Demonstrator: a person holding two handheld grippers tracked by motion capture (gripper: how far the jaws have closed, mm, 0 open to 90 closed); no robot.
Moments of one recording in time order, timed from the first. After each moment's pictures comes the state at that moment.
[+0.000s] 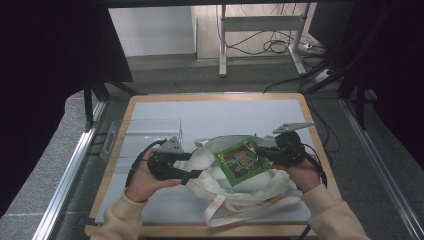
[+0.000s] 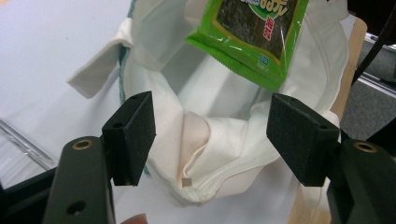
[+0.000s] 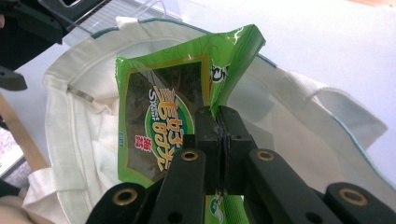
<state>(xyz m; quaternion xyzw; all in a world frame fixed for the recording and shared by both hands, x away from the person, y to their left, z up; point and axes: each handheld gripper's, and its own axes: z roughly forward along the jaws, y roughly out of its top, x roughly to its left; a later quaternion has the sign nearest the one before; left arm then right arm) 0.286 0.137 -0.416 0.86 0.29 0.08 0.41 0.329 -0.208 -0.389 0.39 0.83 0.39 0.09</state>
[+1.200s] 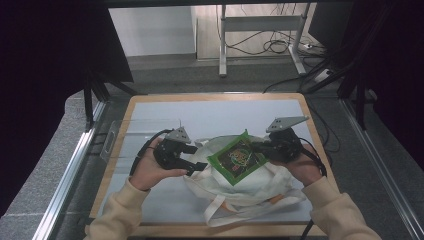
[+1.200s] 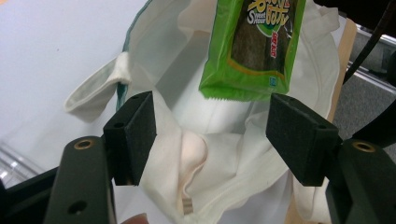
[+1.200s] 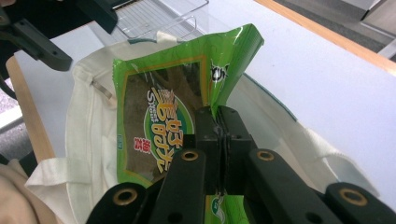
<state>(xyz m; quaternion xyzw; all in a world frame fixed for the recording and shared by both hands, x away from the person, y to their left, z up) 0.306 0.119 -0.397 0.87 0.28 0.05 0.40 0.329 -0.193 -0.368 0.27 0.87 0.40 0.12</state>
